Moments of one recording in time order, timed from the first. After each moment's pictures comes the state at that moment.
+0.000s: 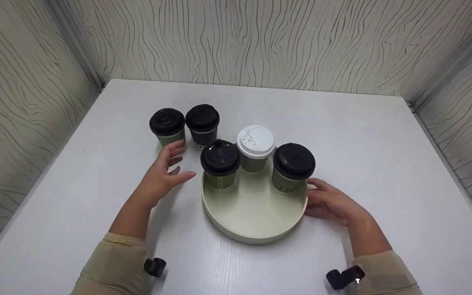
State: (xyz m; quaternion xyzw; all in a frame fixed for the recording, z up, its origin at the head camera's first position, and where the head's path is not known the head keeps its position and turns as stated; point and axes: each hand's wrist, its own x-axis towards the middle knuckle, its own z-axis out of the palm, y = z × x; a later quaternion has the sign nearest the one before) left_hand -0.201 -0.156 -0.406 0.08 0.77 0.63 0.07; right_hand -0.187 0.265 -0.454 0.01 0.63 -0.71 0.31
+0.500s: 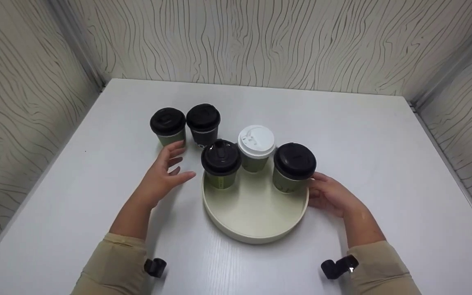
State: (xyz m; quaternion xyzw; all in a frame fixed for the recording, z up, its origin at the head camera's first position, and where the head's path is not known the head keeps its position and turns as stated) left_hand -0.201 -0.157 -0.408 0.08 0.77 0.63 0.07; right_hand -0.205 0.261 -0.453 0.03 0.65 -0.71 0.27
